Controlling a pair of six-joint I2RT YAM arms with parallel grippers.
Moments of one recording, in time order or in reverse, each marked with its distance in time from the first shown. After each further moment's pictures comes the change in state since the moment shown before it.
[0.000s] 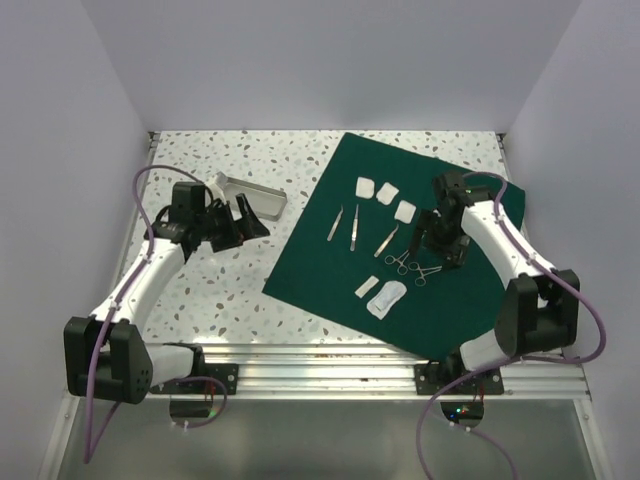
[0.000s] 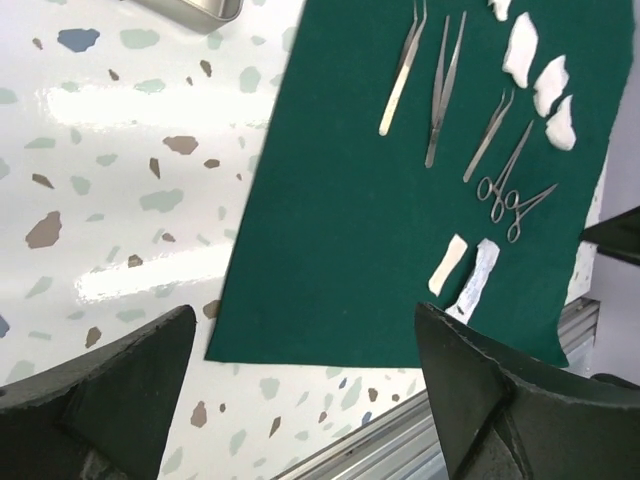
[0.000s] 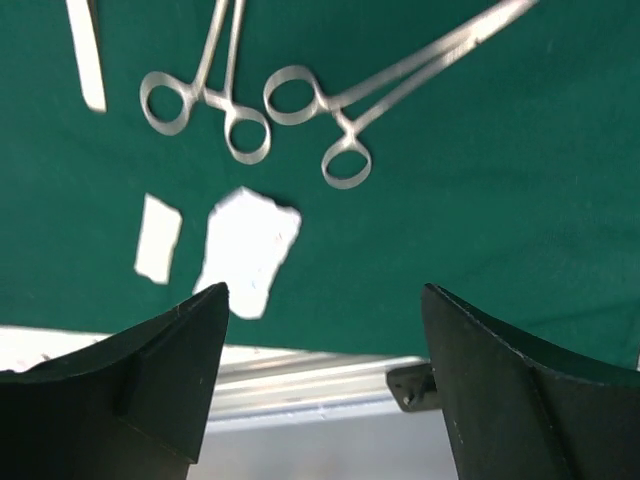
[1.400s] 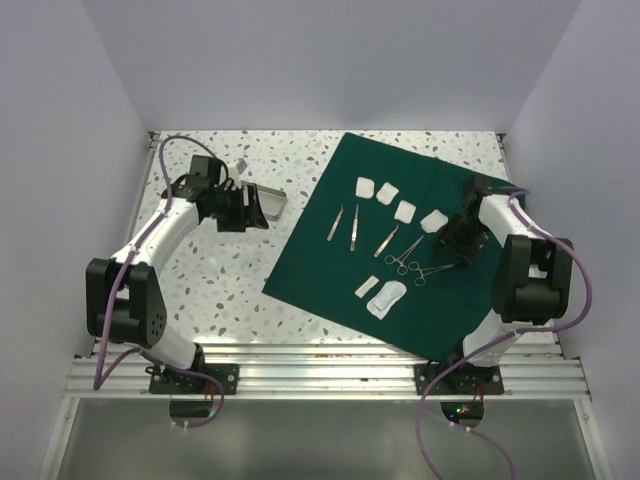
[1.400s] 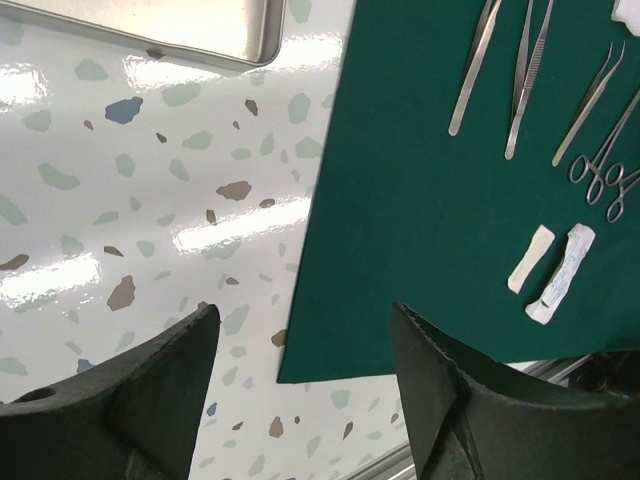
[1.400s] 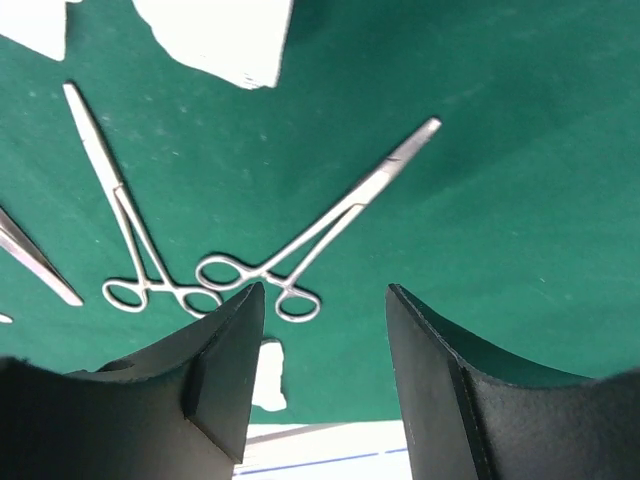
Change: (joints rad) left arm -0.022 0.298 0.277 -0.189 -0.066 0.252; right arm -0.276 0.251 0.016 0.144 -0.042 0.053
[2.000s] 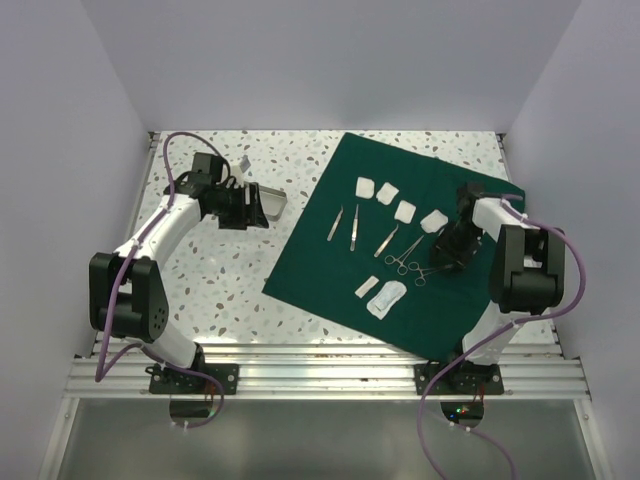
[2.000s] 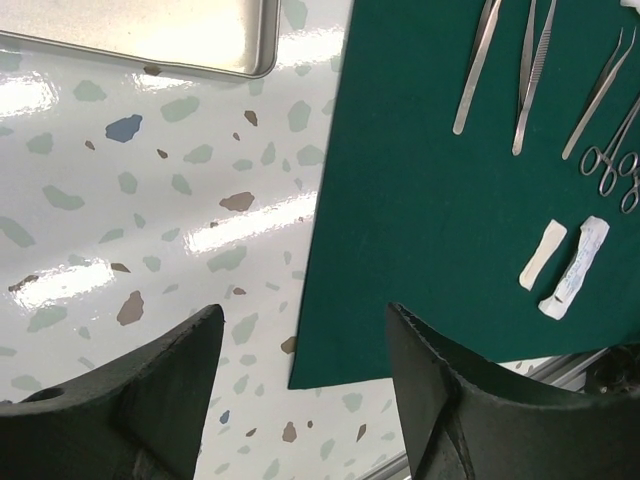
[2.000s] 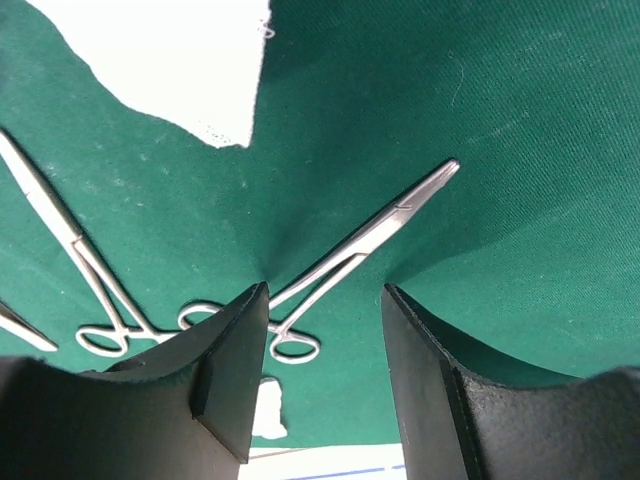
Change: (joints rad) left arm -0.007 0.048 0.045 -0.010 0.006 0.050; right arm 0.011 0.072 -0.046 0.083 0.000 0.023
